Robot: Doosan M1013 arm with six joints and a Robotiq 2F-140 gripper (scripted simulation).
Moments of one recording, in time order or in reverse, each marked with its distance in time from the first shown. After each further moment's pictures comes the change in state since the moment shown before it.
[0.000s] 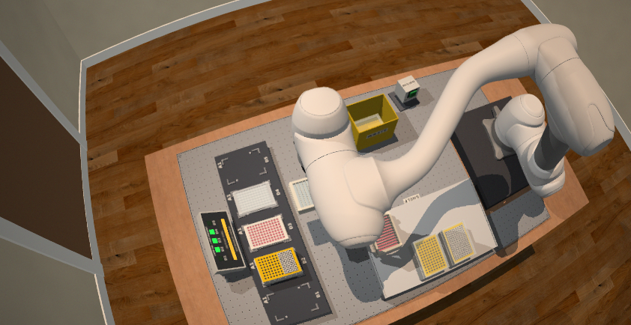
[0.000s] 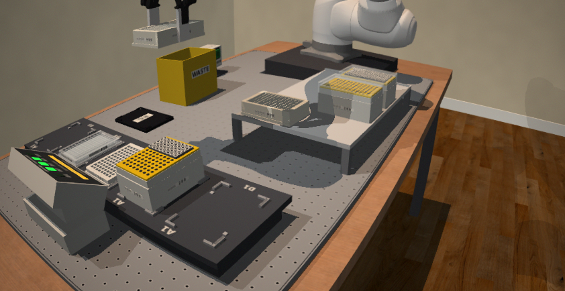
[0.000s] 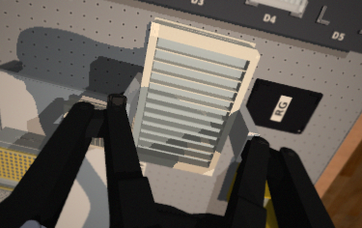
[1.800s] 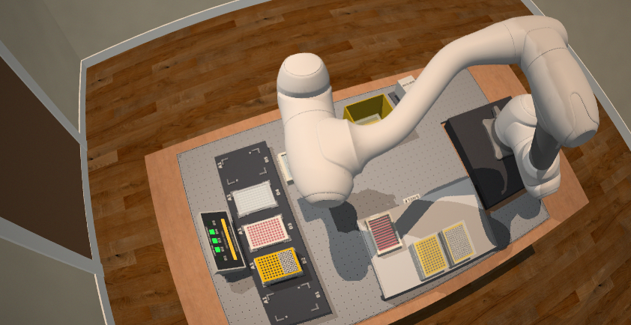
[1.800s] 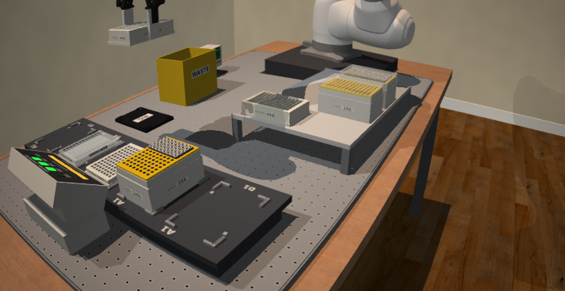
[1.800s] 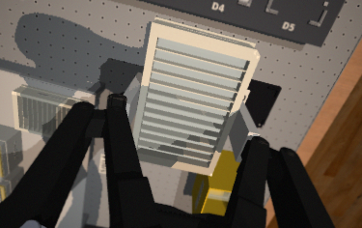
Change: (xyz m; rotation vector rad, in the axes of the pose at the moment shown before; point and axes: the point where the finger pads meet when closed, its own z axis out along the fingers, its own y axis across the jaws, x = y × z) arm 0.003 0.090 0.000 0.000 0.000 -0.021
